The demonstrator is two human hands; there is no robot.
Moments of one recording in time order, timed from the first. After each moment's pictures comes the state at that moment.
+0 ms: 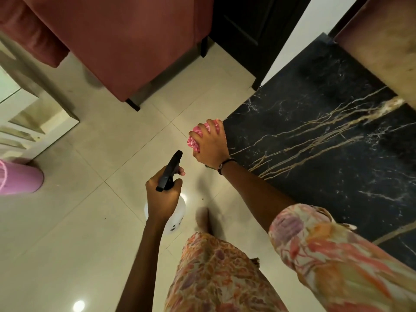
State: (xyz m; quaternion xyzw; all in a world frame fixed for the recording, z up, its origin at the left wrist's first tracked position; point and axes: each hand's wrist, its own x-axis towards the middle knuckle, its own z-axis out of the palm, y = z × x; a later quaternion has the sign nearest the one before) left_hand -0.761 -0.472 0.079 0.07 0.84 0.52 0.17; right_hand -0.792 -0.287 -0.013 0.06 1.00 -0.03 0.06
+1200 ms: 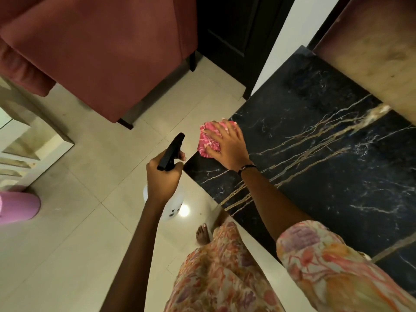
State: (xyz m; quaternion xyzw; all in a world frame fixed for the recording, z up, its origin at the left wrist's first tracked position) left_hand -0.812 -0.390 0.103 0.11 0.82 0.52 0.20; right_hand -0.776 -0.187 -0.020 0.11 0.98 -0.15 -0.03
